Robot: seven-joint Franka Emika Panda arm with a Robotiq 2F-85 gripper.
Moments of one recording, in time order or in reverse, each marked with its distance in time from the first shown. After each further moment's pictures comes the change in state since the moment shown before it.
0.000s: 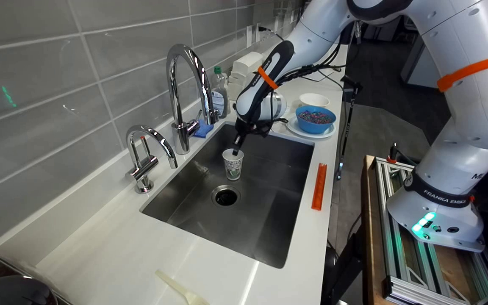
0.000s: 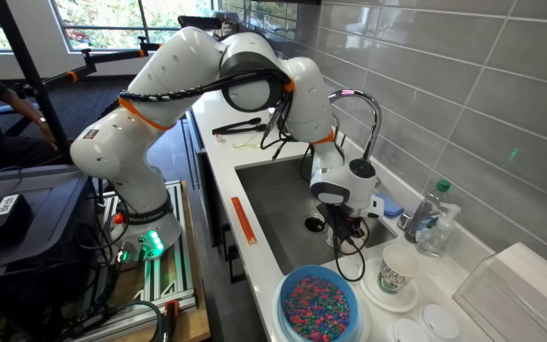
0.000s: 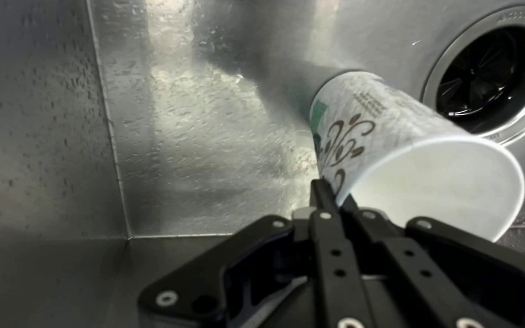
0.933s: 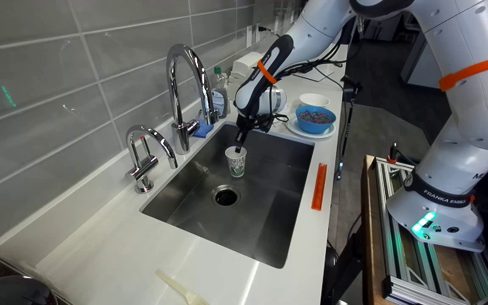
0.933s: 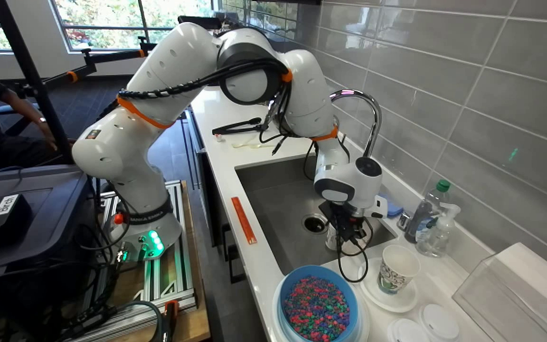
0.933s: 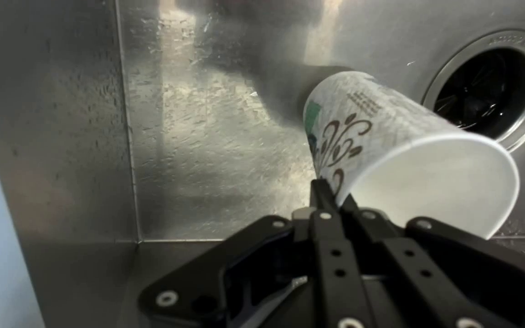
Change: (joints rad) arm 0.039 -0.032 -0.058 0.012 0.041 -0.092 -0.051
